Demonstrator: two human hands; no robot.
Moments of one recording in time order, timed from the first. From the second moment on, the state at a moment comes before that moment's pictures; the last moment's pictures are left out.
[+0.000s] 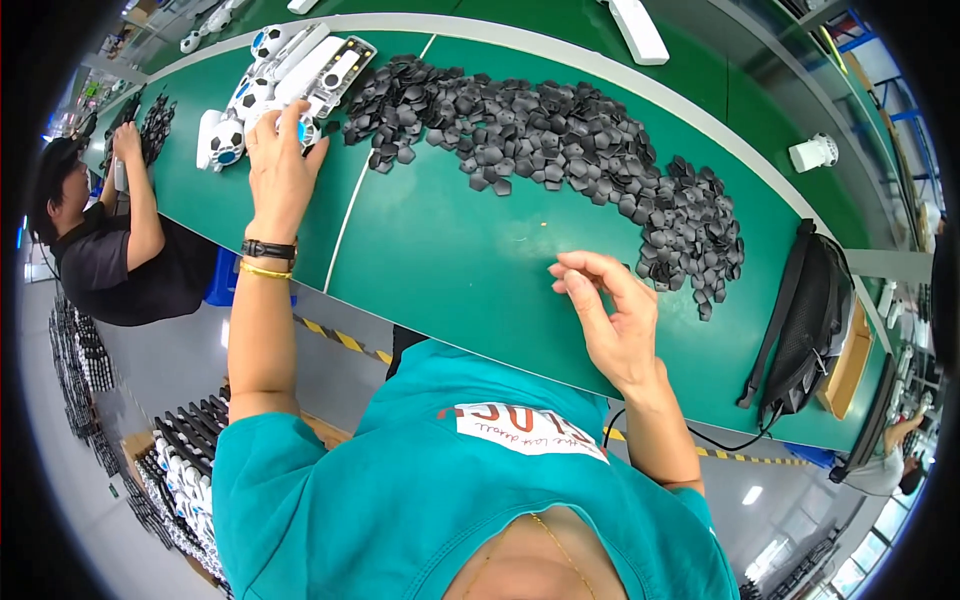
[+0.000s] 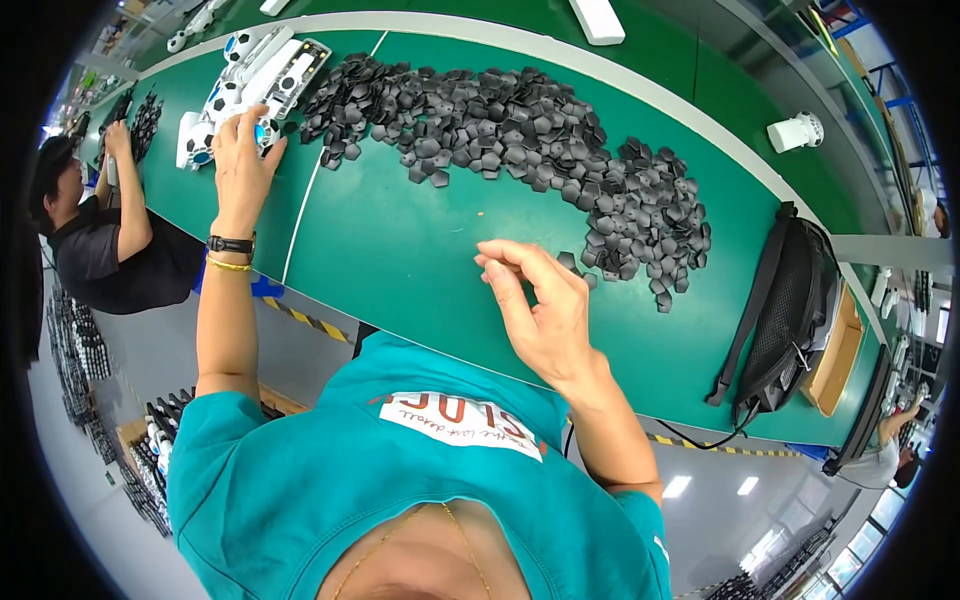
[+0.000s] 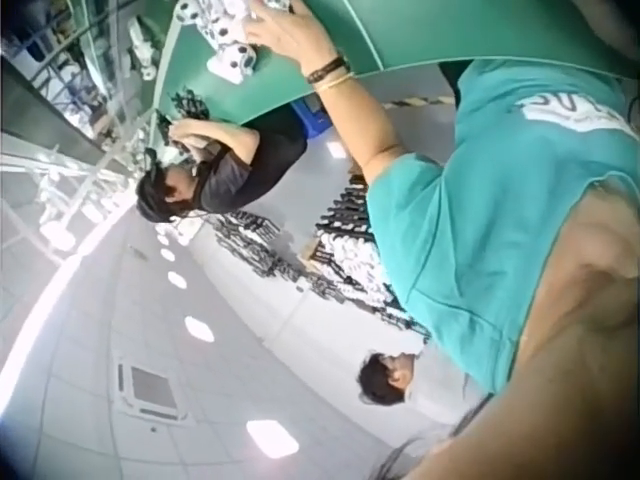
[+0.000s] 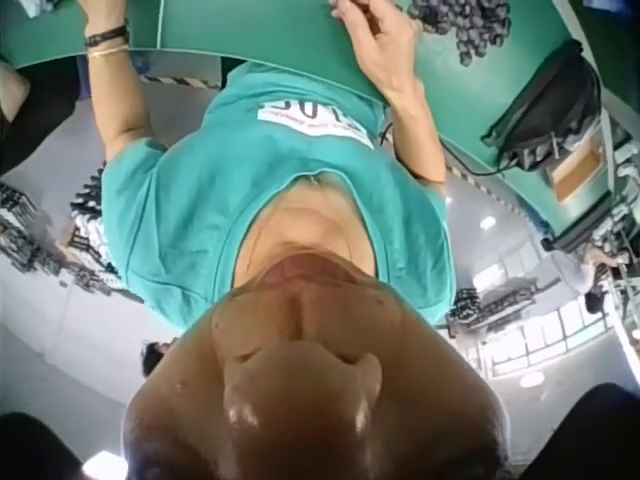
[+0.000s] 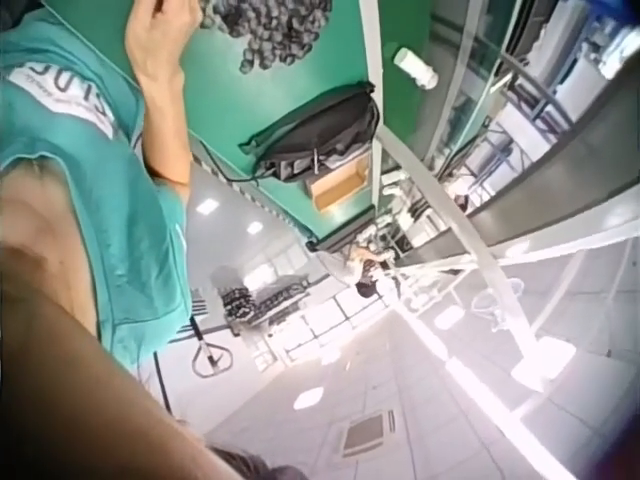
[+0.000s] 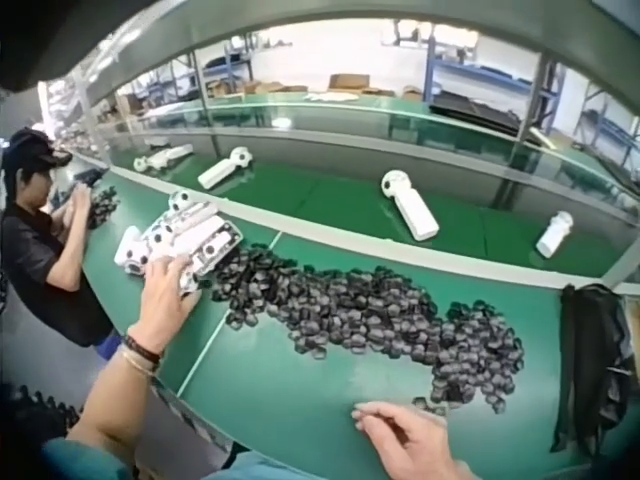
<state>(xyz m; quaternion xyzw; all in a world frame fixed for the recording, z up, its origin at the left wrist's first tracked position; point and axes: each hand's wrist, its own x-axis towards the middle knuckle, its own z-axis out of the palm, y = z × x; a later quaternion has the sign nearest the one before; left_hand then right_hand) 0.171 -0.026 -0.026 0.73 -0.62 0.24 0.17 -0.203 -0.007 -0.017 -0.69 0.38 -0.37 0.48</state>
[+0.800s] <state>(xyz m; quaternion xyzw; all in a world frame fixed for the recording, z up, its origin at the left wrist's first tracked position) -0.030 0.030 -0.025 0.48 -0.54 -0.56 0.40 -0.190 -0.028 0.004 -0.65 0.42 -0.42 0.48</state>
